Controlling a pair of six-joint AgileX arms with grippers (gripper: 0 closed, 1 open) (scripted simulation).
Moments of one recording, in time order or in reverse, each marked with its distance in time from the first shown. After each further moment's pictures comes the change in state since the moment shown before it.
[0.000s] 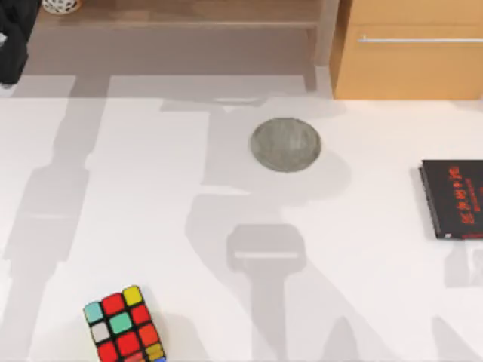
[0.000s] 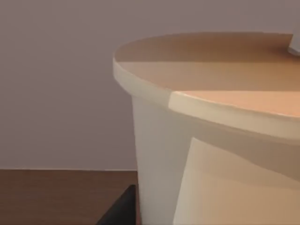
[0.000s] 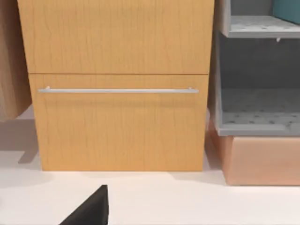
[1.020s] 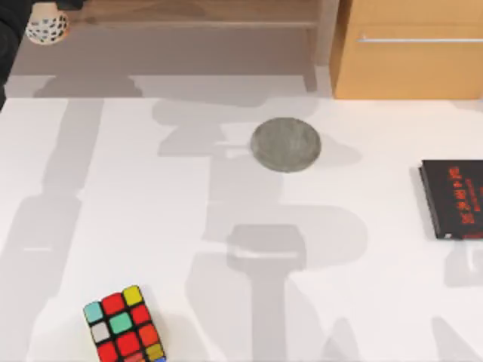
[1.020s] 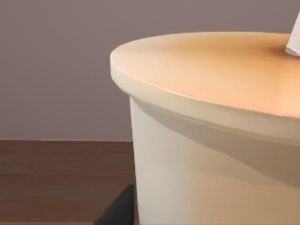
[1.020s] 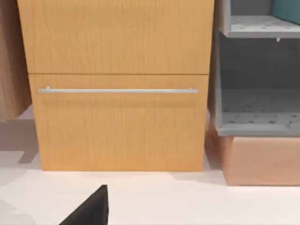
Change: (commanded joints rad) left arm -0.007 -0.254 -0.309 0.052 -0.011 0.004; right arm 0.000 0.000 0.000 0.000 0.000 0.000
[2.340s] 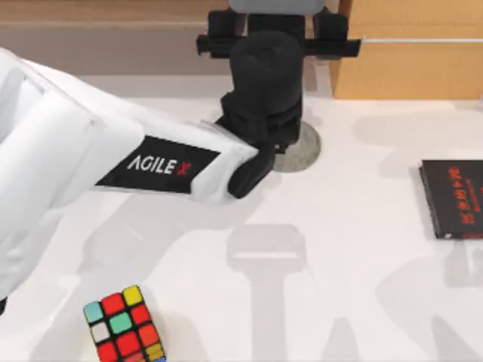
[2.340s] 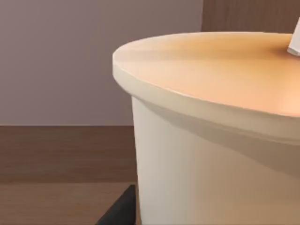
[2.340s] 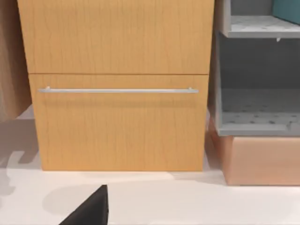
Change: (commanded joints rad) left arm -0.675 0.363 0.280 0.189 -0.575 0.051; right arm 0.000 0.000 0.000 0.000 0.000 0.000
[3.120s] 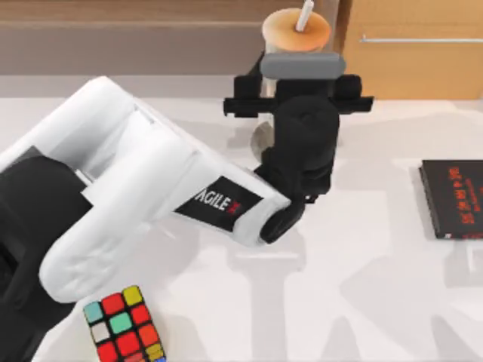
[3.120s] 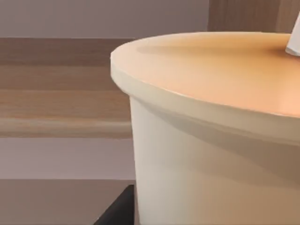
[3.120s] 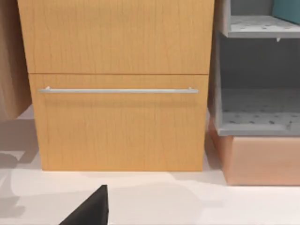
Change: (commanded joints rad) left arm -0.072 0.207 0.046 0.081 -0.165 -0.016; right arm 0.000 0.000 0.000 0.000 0.000 0.000
